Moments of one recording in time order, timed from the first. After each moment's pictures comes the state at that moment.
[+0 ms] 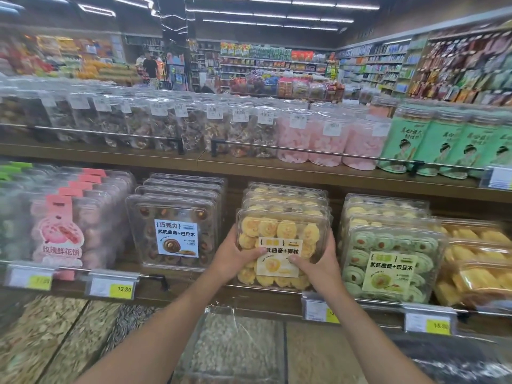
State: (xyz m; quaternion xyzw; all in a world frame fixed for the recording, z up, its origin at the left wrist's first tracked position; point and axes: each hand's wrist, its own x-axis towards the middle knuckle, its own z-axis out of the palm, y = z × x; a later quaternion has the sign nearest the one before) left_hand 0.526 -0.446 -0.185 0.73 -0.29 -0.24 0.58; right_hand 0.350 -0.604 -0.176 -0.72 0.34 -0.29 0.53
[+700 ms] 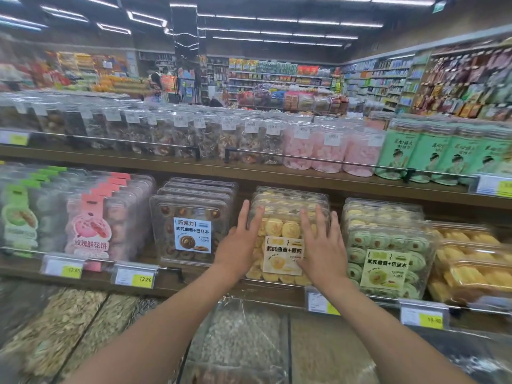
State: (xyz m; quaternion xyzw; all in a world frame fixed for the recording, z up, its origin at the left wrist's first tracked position) left_hand 0.490 -0.421 -0.135 0.88 -0.44 0.11 0.17; right_hand 0.340 -0.566 -0.120 -0.93 0.30 -0.19 -0.10
